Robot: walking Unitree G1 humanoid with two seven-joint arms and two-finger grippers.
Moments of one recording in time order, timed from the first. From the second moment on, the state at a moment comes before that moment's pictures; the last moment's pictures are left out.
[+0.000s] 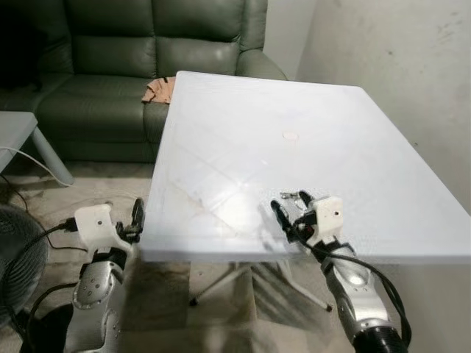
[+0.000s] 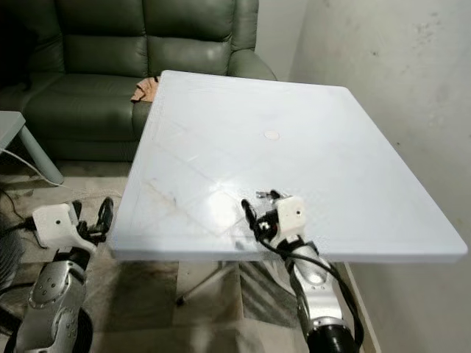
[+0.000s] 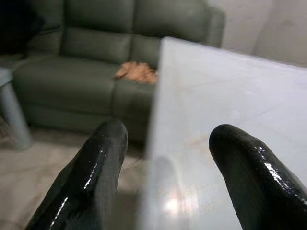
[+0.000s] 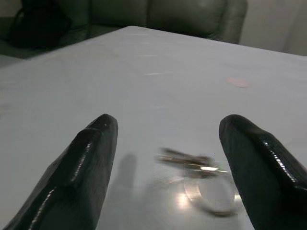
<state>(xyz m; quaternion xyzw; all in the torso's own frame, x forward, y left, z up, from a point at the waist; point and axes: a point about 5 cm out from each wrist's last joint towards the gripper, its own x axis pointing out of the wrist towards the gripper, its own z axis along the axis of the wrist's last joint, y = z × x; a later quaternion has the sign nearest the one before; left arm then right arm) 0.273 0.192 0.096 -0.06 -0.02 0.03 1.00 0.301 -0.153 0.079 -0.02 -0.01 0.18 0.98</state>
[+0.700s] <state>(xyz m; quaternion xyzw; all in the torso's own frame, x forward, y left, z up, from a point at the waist) 0.262 0.161 0.091 -0.03 -0.01 -0.06 1.00 0.316 -0.153 0.087 -0.03 0.01 0.15 0.99</state>
